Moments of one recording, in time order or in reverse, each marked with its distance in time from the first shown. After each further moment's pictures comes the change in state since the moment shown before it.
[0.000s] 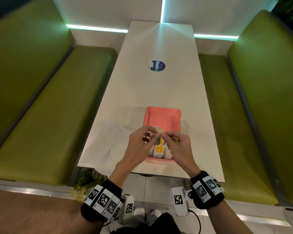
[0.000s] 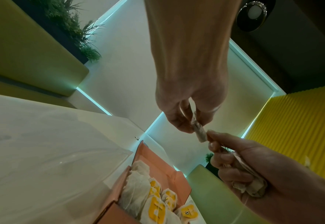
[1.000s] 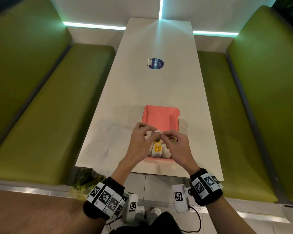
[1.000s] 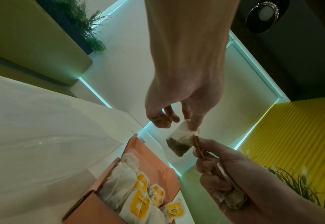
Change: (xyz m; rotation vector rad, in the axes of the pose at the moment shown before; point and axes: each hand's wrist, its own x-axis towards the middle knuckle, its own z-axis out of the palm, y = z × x) left_hand 0.012 -0.001 0.012 0.015 0.007 -0.177; right_hand 0.010 0.019 -0.006 -0.094 -0.057 -0.059
